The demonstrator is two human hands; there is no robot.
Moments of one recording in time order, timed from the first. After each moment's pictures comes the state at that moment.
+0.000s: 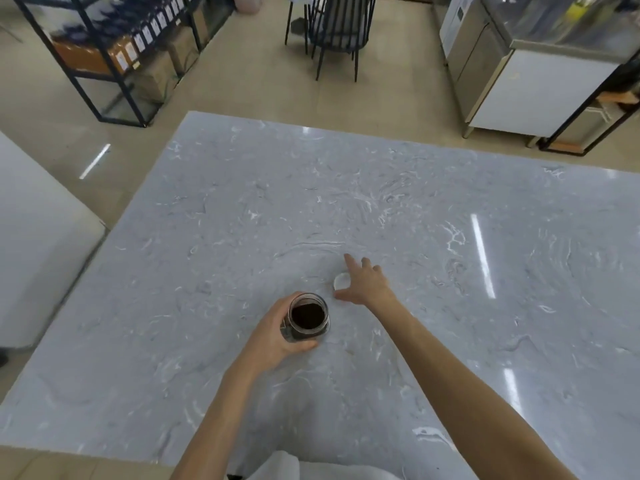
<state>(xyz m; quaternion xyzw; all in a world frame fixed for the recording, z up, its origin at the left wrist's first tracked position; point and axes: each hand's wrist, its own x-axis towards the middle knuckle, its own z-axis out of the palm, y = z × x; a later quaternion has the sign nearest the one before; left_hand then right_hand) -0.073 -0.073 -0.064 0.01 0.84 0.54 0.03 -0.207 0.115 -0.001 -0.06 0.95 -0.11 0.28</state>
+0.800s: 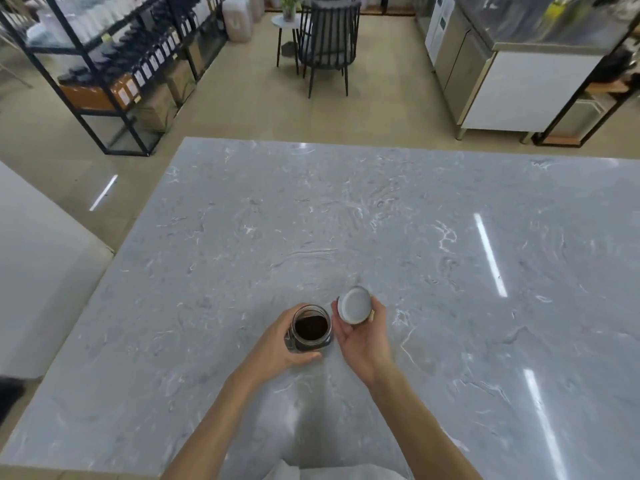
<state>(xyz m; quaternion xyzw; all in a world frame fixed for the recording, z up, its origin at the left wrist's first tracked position) -0.070 -0.067 -0.060 0.02 0.84 0.53 0.10 -0.107 0.125 -0.021 0.30 0.25 -0.90 0.19</state>
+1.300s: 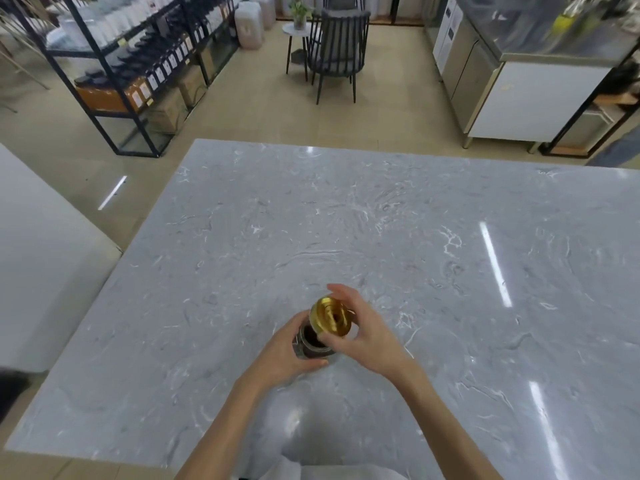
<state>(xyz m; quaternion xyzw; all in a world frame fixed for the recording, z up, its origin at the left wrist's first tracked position) -0.060 -0.054 -0.060 0.01 0.82 0.56 0.13 -0.097 0.146 0.023 -0.18 0.80 -0.55 0.16</state>
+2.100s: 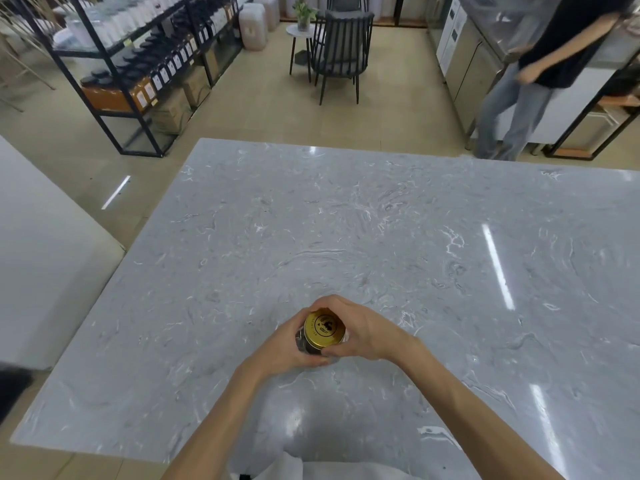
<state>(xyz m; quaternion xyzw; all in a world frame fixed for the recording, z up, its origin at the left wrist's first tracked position) -0.067 -0.055 -0.047 0.01 0.80 0.59 0.16 -0.117 0.139 0.040 -0.36 0.85 -0.33 0.22</state>
